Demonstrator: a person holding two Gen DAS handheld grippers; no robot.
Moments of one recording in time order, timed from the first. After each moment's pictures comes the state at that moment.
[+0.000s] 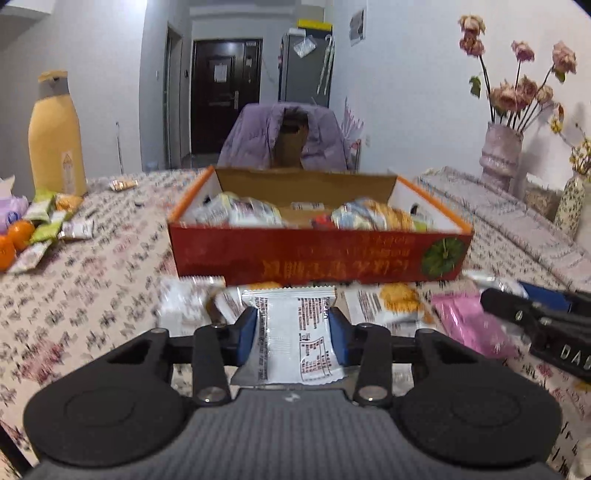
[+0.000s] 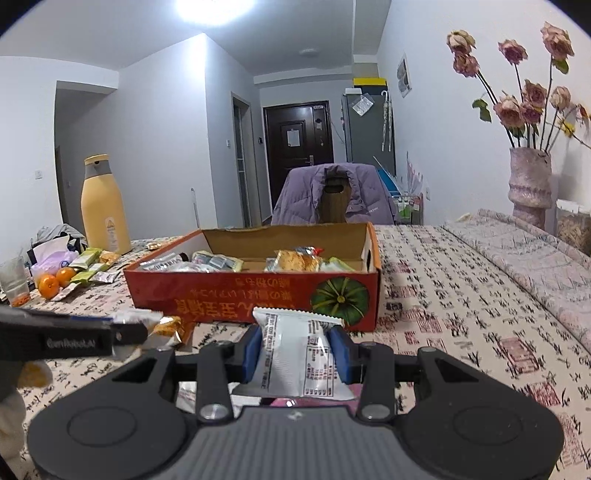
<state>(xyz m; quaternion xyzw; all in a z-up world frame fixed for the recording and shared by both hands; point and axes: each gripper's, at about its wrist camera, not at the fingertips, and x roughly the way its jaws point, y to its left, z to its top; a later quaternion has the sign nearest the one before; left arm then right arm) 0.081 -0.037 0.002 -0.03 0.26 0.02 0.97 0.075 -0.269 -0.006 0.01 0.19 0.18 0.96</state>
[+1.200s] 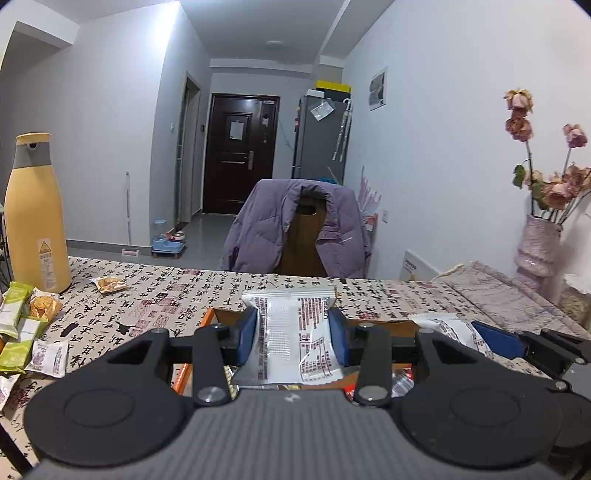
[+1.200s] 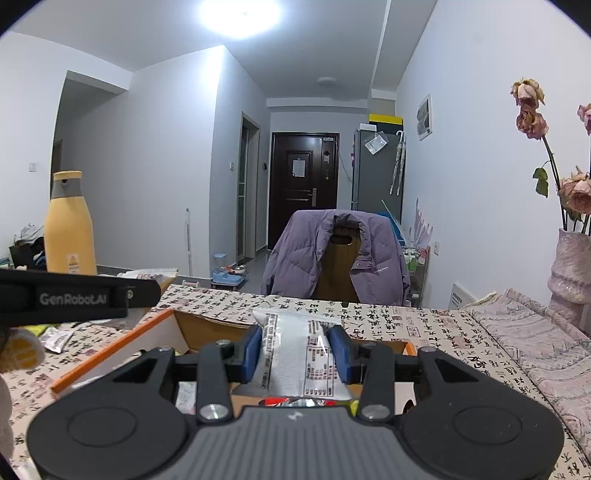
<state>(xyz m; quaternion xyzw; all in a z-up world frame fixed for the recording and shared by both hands) 0.236 -0.004 0.070 -0.06 0.16 0.05 0.98 0.240 -0.182 0.049 -0.04 0.14 0.17 0.97</state>
